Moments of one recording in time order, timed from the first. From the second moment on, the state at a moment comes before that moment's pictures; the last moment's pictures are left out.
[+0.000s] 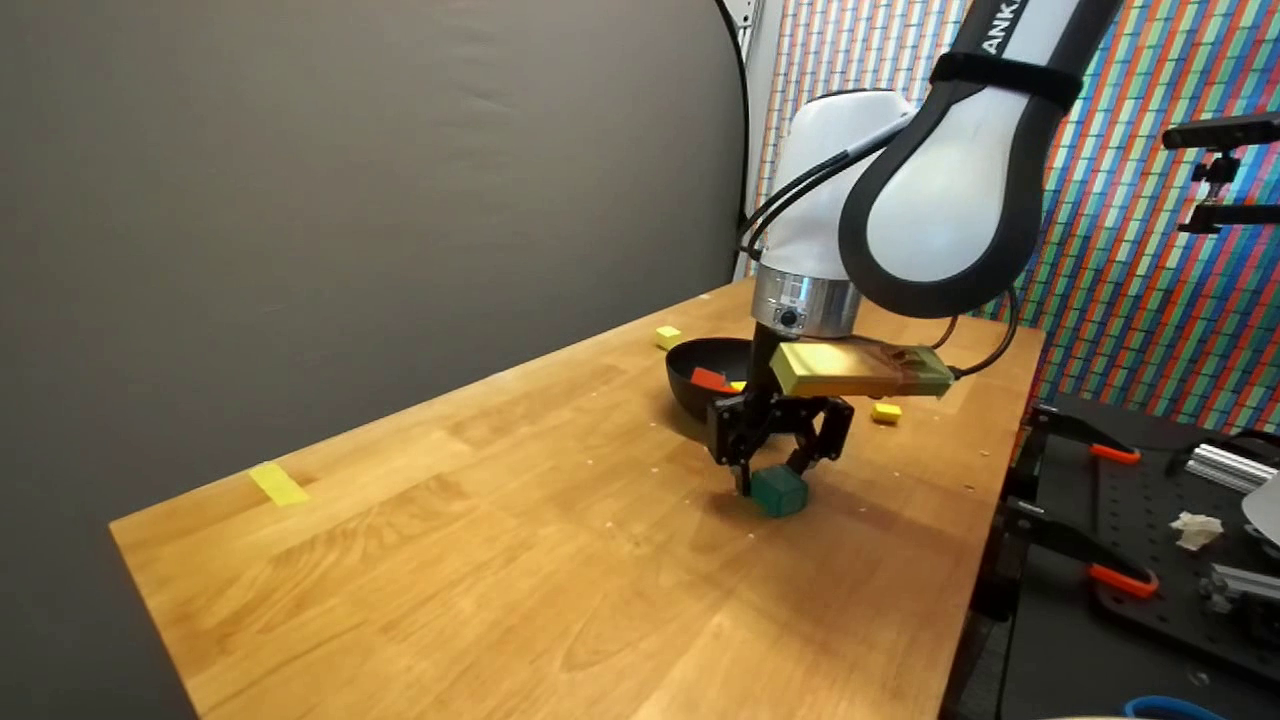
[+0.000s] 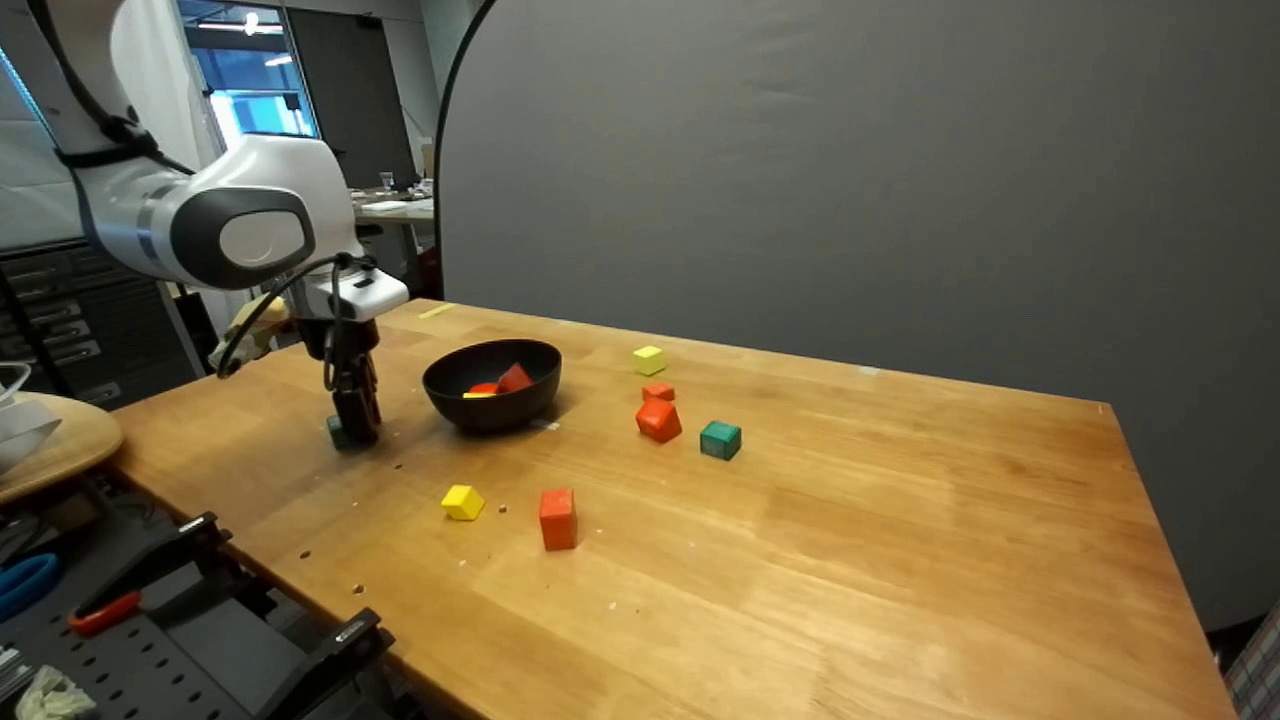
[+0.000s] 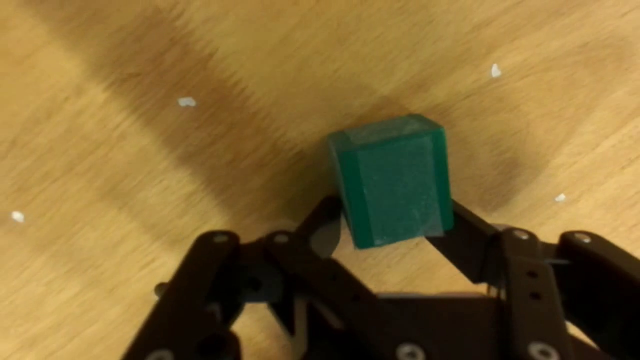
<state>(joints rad) 0.55 0.40 -0.04 -2.52 0.38 2.98 0.75</state>
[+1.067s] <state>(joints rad) 0.70 0.23 -0.24 -2.65 0.10 2.99 0.91</state>
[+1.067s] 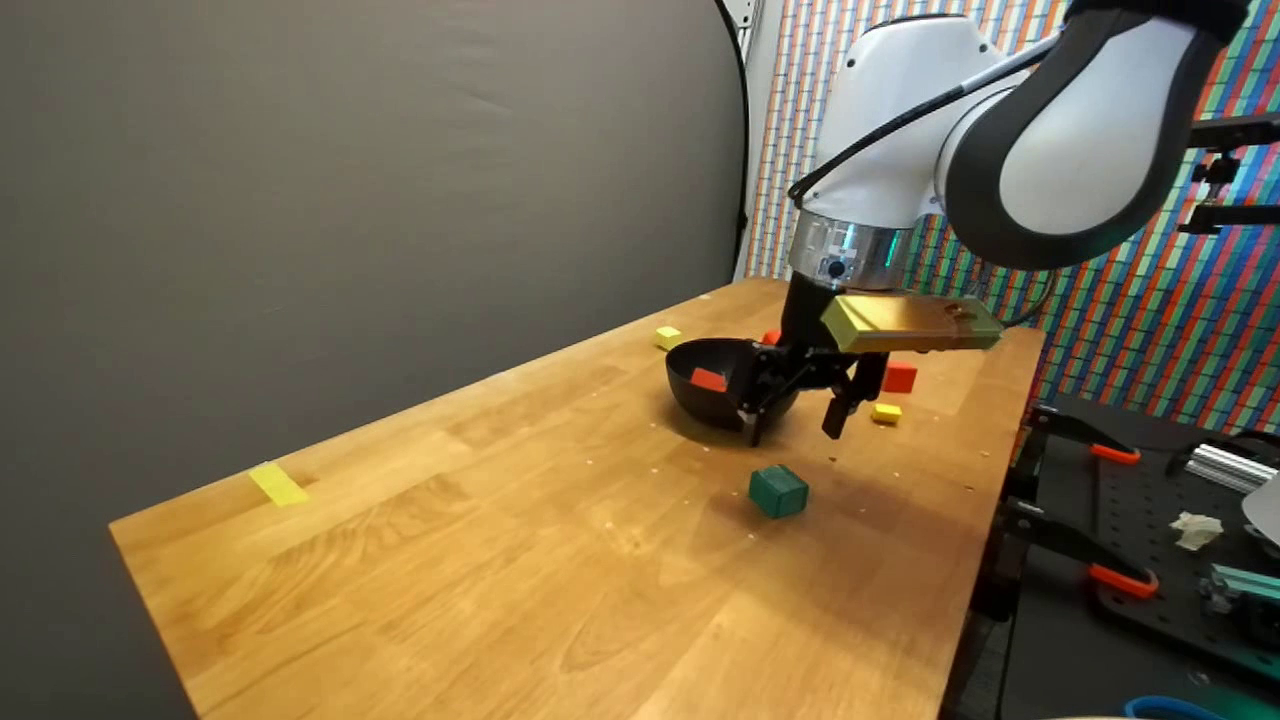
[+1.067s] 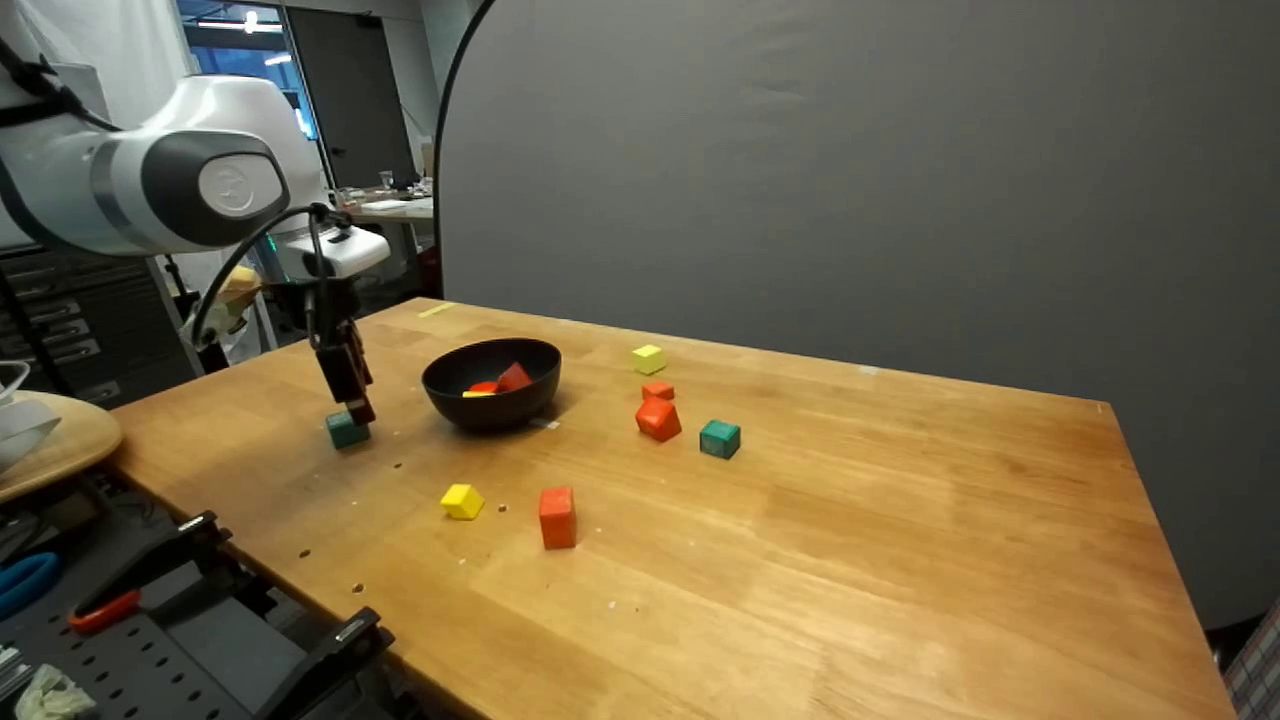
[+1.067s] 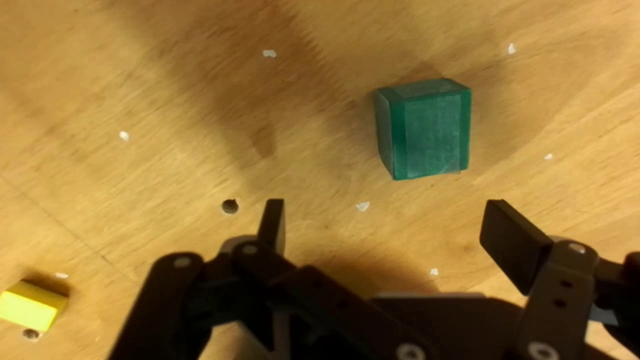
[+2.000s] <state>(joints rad) 0.55 0.37 -0.04 -2.45 0.02 2.70 0.91</state>
